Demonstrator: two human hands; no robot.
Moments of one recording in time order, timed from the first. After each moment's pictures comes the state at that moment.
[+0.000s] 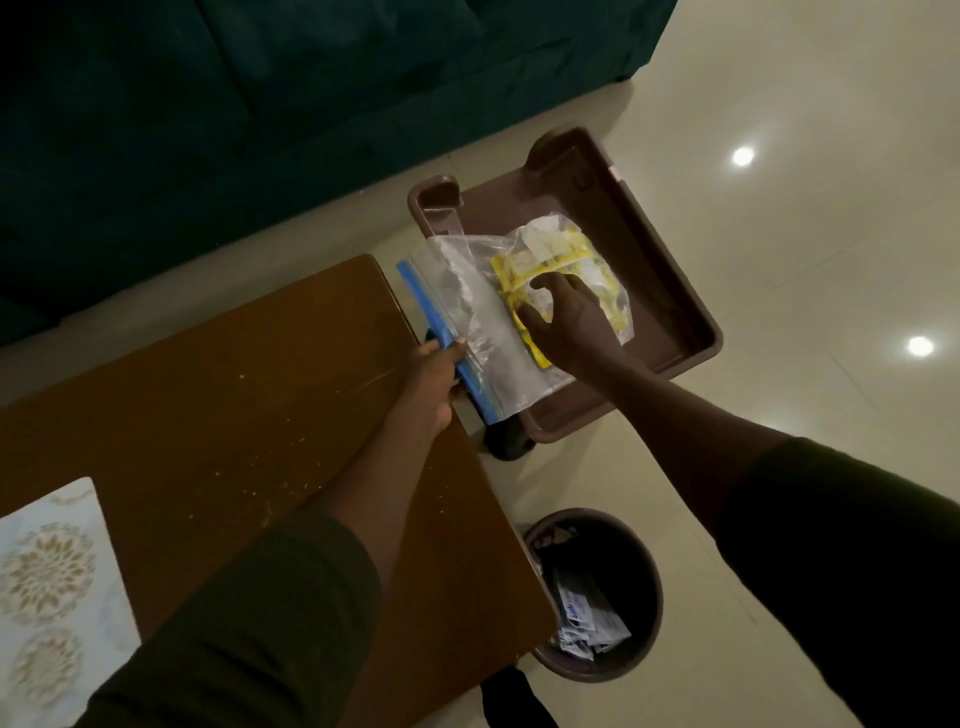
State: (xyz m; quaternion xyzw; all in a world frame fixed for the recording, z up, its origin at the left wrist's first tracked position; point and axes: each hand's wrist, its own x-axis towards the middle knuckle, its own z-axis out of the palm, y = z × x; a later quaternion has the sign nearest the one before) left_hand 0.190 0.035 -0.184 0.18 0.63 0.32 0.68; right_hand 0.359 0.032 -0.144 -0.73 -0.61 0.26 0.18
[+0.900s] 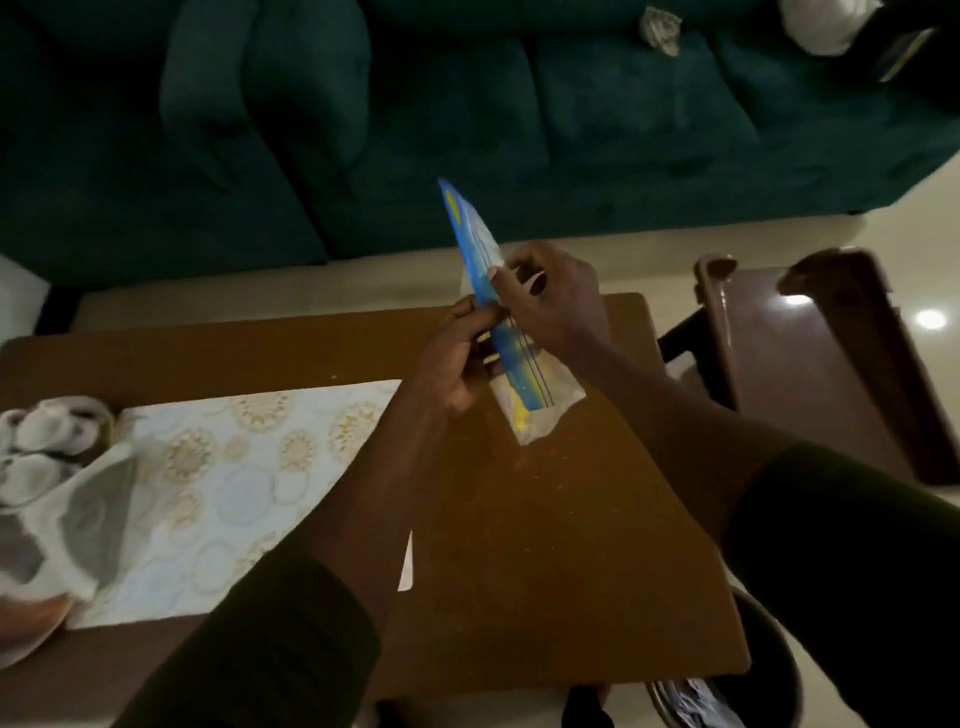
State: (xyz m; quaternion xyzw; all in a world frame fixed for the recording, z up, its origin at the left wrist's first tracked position) left_hand -0.117 -0.046 -0.023 0.19 0.48 0.54 0.67; right_hand -0.001 0.018 -0.009 -0.54 -0.72 0.30 0.32
